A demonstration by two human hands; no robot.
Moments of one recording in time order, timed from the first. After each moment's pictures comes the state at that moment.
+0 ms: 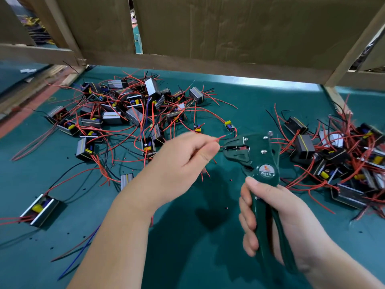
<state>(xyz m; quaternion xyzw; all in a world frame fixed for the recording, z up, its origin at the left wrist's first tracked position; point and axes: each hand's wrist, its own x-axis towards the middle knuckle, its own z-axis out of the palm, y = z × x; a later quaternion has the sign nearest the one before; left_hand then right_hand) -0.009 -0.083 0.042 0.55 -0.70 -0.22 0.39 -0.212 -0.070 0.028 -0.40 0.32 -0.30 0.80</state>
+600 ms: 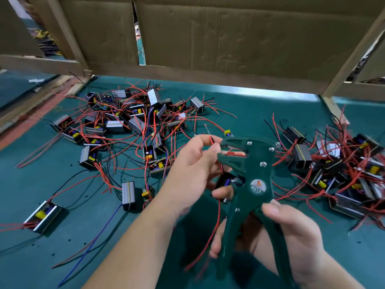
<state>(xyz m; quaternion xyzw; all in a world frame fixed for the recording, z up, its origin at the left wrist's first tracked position) -0.047 -0.088 0.038 0.38 -0.38 -0.59 0.60 -0.210 -0.074 0.028 -0.39 0.16 -0.25 0.87</state>
